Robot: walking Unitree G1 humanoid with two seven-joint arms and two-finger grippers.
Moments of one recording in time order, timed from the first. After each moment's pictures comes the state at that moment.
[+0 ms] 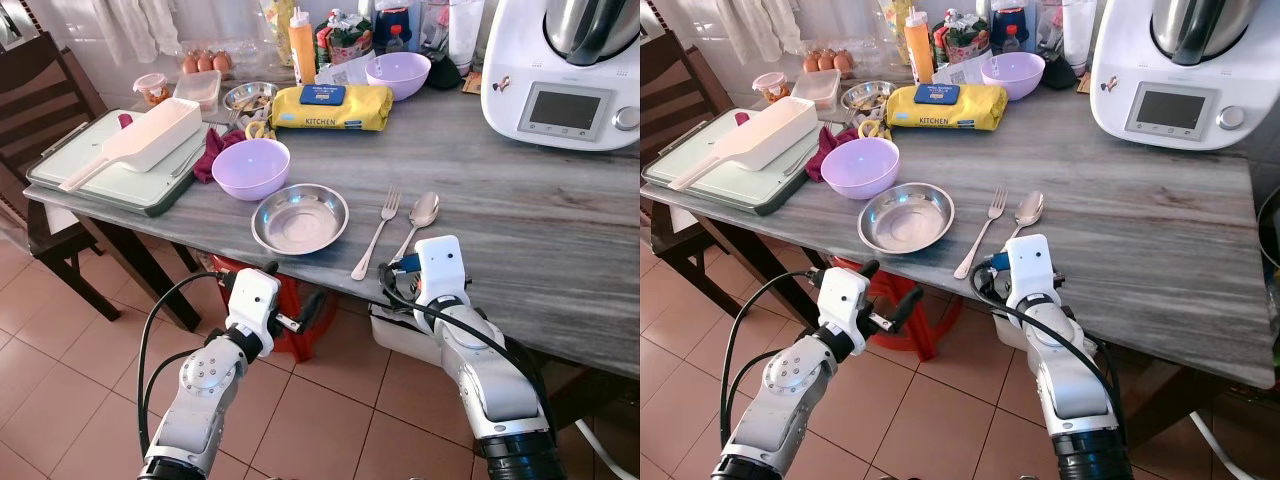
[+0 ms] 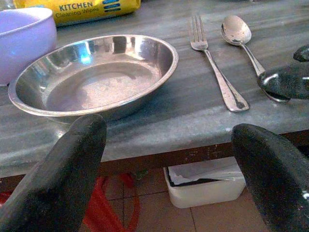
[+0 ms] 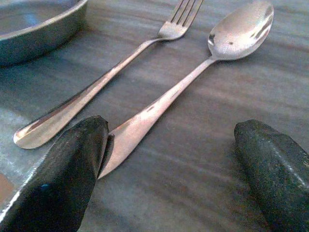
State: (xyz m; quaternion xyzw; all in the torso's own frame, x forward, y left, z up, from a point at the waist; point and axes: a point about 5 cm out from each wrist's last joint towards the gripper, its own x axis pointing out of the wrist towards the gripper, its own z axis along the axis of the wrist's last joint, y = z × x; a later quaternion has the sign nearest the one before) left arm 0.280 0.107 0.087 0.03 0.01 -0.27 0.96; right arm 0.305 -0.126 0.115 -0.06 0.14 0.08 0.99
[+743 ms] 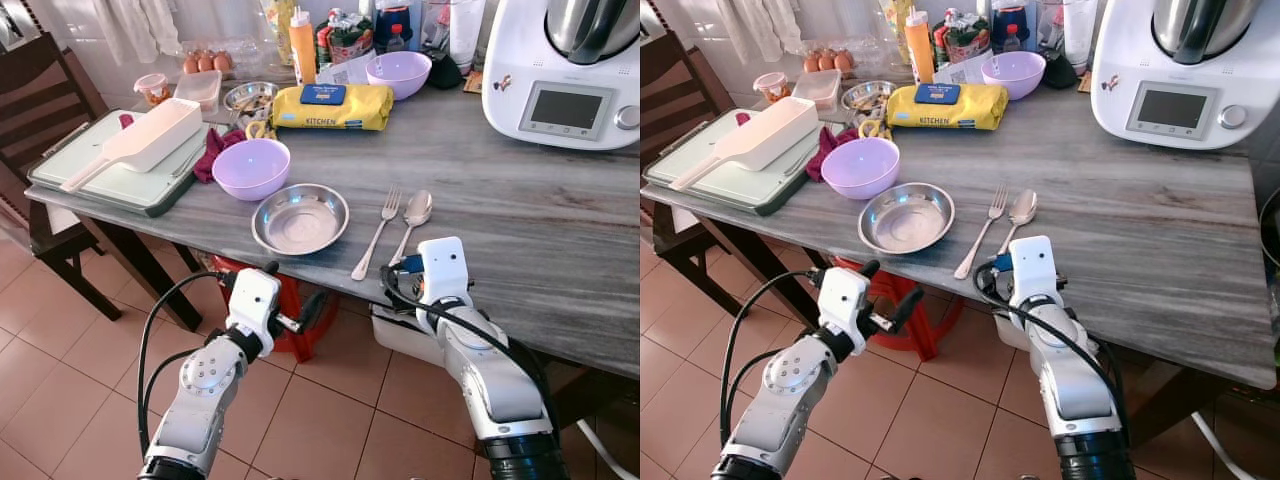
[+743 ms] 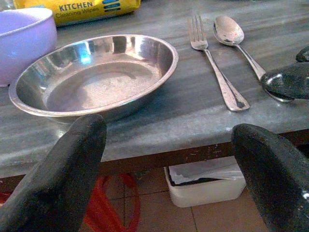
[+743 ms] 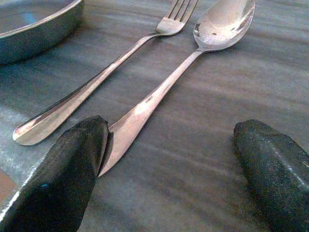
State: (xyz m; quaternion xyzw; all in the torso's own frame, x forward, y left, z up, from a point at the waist) left arm 0.280 0.107 0.087 0.03 0.01 -0.27 0.96; right arm 0.303 -0.131 0.117 -0.06 0.14 0.07 0.99
